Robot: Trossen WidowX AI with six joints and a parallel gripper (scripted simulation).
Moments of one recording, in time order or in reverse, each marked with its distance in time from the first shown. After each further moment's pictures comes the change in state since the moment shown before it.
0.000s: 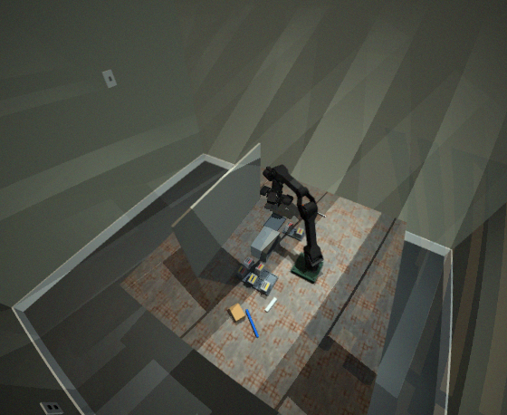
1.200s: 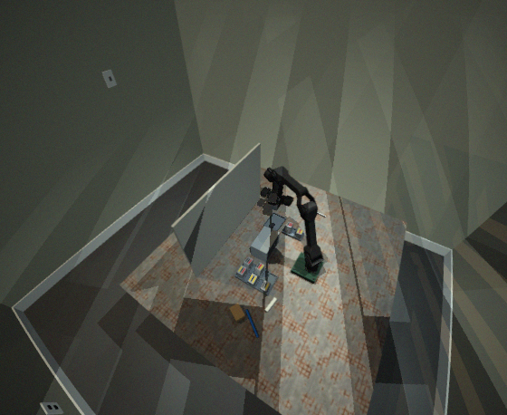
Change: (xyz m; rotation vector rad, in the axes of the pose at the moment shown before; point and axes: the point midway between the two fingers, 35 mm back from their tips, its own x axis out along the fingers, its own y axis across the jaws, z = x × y) arm 0.019 -0.002 -0.012 -0.013 0.000 0.000
